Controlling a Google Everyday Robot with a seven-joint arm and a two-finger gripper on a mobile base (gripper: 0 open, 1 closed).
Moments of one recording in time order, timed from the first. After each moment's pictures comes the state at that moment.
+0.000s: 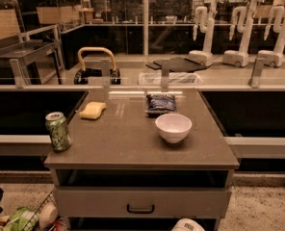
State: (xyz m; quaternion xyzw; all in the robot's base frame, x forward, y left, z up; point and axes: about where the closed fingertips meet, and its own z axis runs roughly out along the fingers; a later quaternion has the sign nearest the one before) arm 0.452 -0.040 0.534 -0.62 0.78 0.02 0.13
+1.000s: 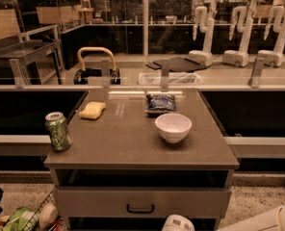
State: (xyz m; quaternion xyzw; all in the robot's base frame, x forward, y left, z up) arm 0.514 -0.061 0.479 -0.66 0.74 -0.04 0.13
